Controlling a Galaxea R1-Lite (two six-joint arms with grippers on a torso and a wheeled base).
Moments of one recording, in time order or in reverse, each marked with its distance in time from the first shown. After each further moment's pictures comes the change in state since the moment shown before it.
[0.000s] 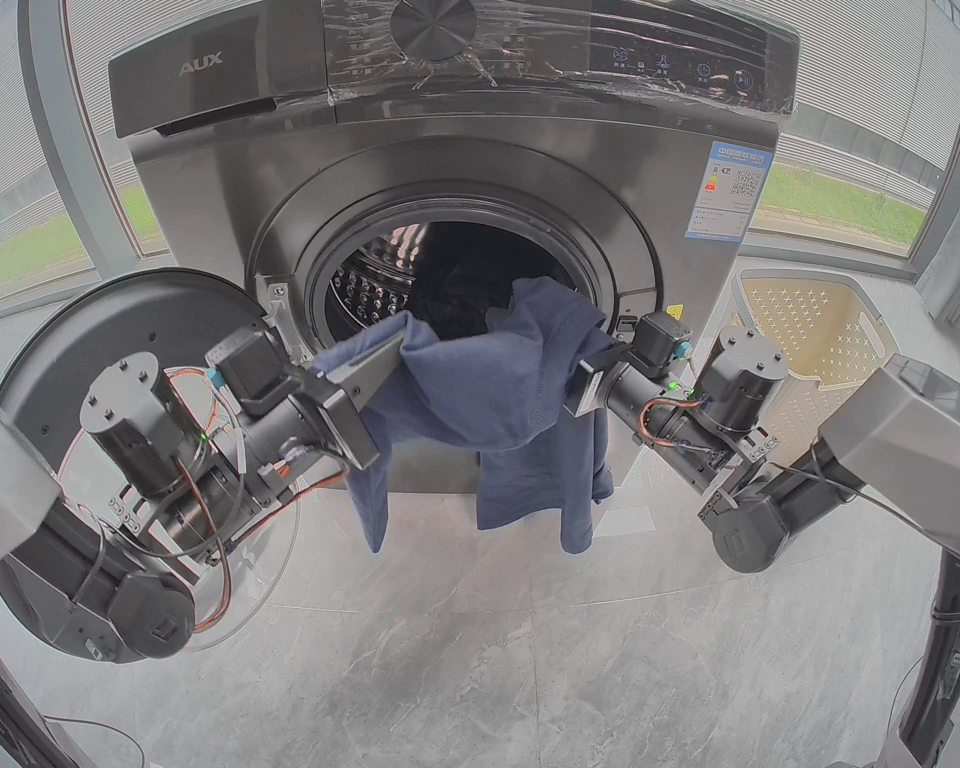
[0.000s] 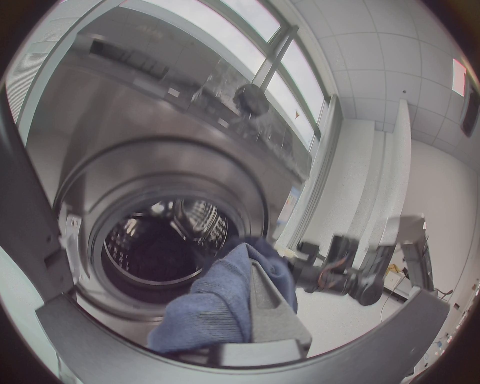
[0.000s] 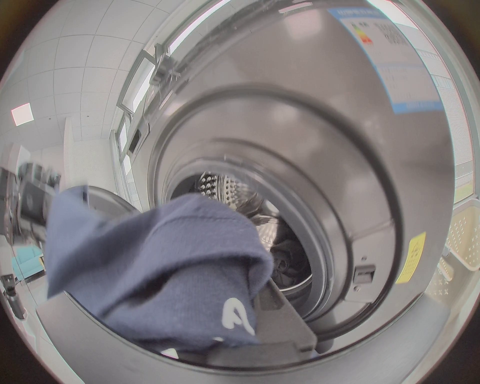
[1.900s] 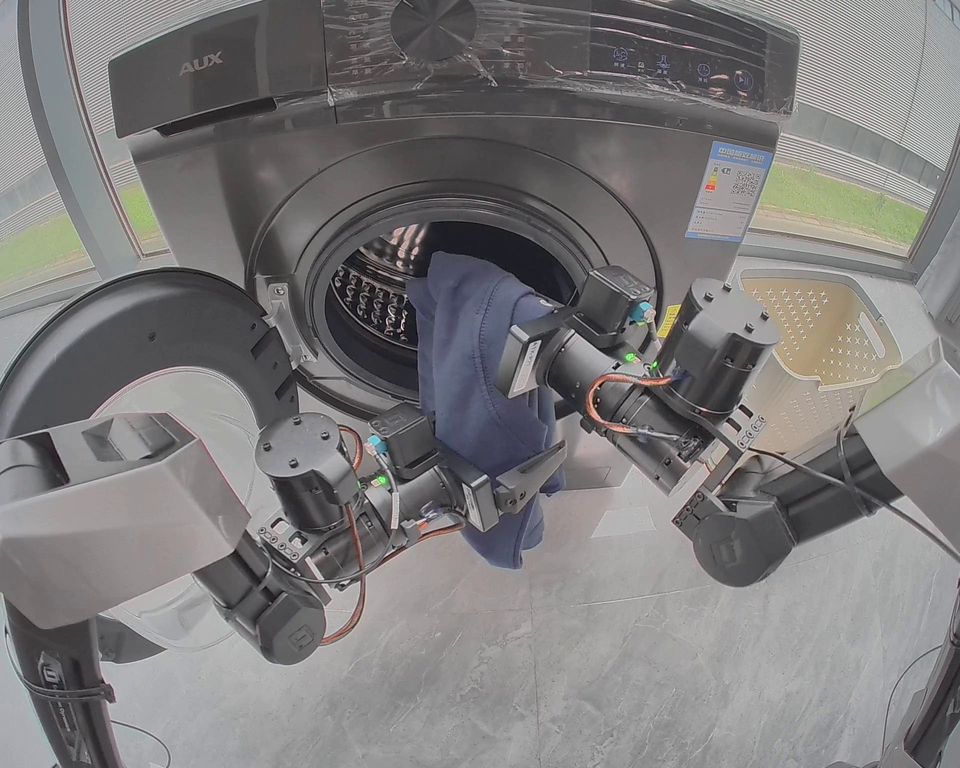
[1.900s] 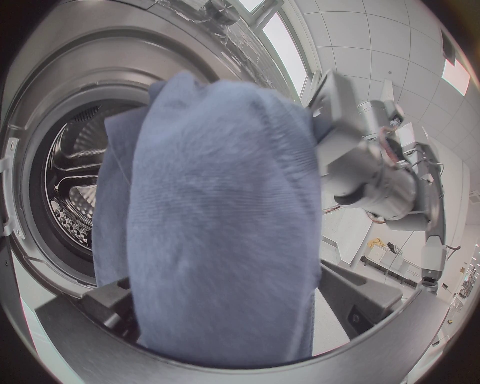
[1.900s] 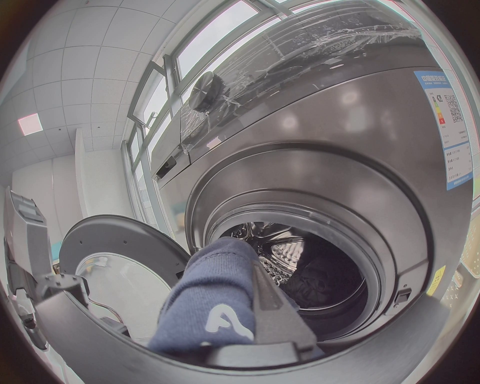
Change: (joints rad) left arm -0.109 0.359 -0.190 -0.038 -0.045 0.104; right arm 0.182 -0.100 -0.092 0.151 -0.103 -0.021
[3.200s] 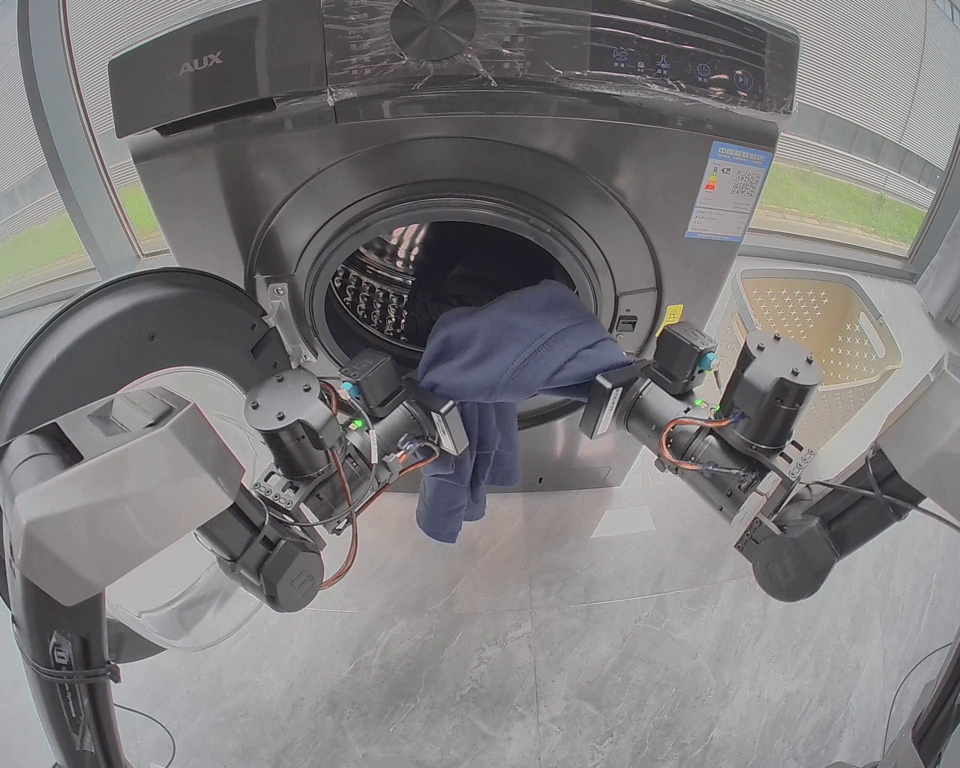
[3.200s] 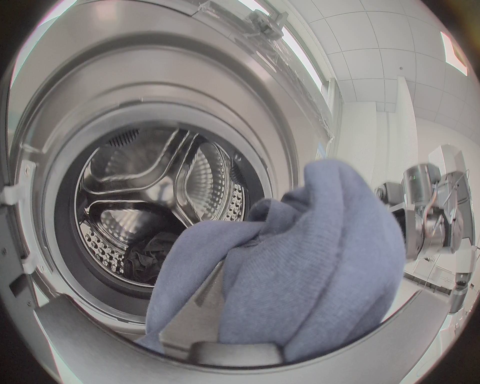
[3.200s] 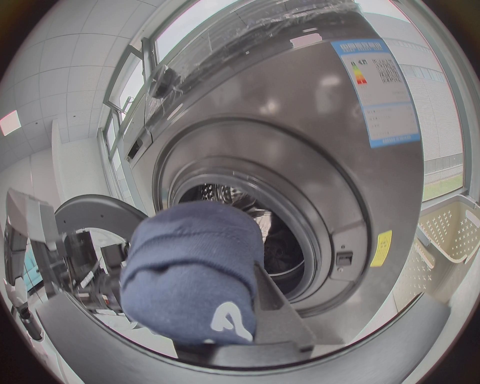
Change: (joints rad) left arm 0.105 0.060 -0.184 0.009 0.104 -0.008; right arm -0.126 -0.061 0.262 -0.063 -0.019 0.048
